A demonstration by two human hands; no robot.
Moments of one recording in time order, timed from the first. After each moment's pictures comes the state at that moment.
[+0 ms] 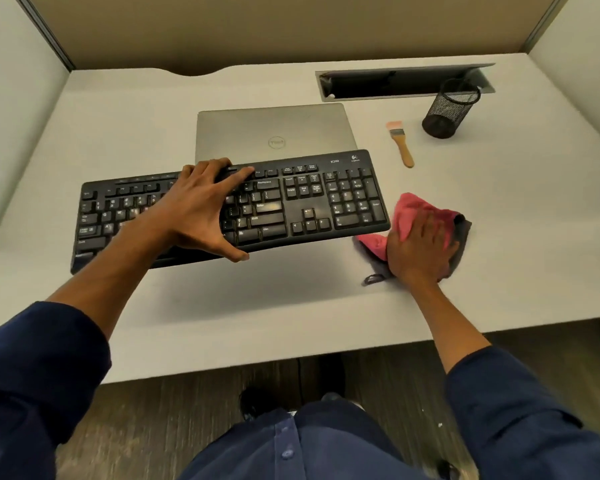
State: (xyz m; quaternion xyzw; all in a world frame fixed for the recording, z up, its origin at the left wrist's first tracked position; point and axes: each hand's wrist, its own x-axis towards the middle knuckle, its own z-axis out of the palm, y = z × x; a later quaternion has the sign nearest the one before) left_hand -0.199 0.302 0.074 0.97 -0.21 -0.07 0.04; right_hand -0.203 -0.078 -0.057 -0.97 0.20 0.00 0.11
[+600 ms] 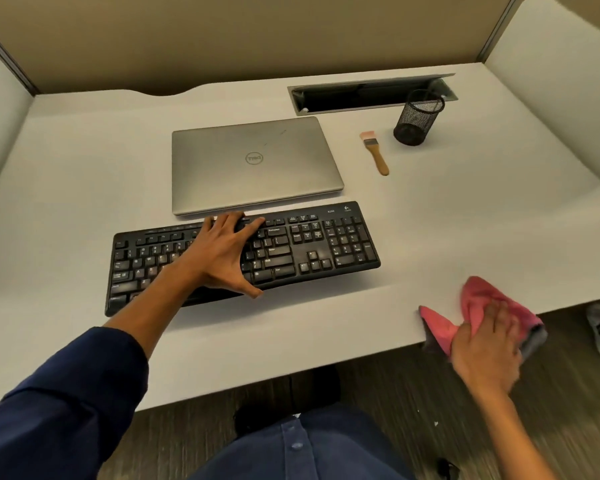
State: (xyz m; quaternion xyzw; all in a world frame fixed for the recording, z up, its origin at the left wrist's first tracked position) left_hand -0.193 0.262 0.012 0.96 -0.22 -0.17 0.03; right_hand -0.361 -0.161 -0.053 -0.94 0.34 0.00 0.11
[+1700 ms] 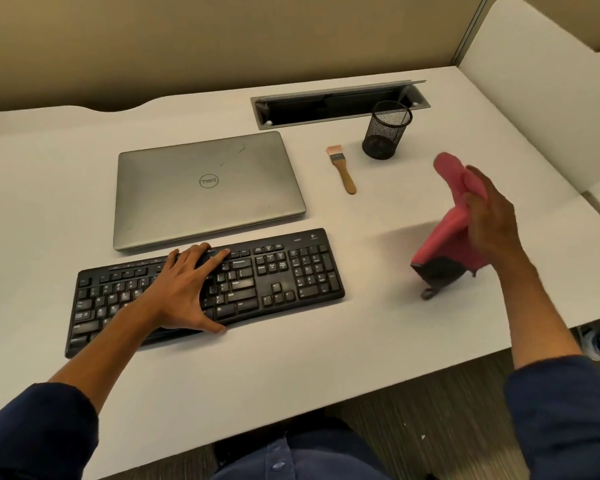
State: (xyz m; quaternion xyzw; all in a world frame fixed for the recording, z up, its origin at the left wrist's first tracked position) left_hand -0.166 0.245 -0.025 0.95 -0.21 -0.20 0.09; right_hand -0.150 -0.248 0.060 -0.89 0.18 -0.11 0.41
